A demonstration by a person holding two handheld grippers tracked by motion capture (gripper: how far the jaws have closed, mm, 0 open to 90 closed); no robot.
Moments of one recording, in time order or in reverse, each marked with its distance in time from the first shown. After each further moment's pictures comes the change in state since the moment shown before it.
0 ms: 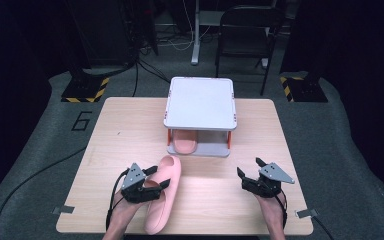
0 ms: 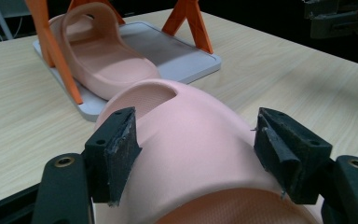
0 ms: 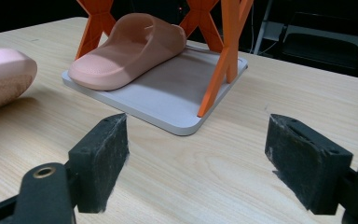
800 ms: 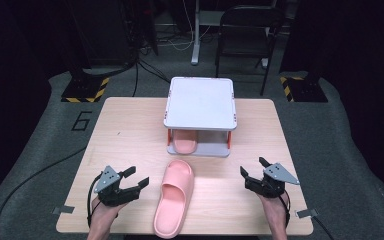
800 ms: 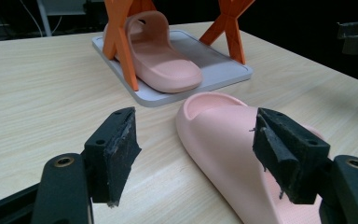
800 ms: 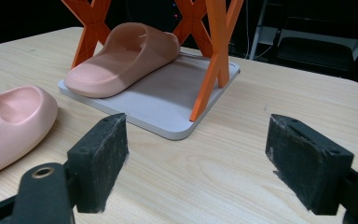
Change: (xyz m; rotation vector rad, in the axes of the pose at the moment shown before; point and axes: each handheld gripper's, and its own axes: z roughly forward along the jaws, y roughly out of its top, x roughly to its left) left arm 0.029 -0.013 -0.053 -0.059 0.093 -0.131; right arm -0.006 0.000 -0.006 -0.031 -0.008 0.019
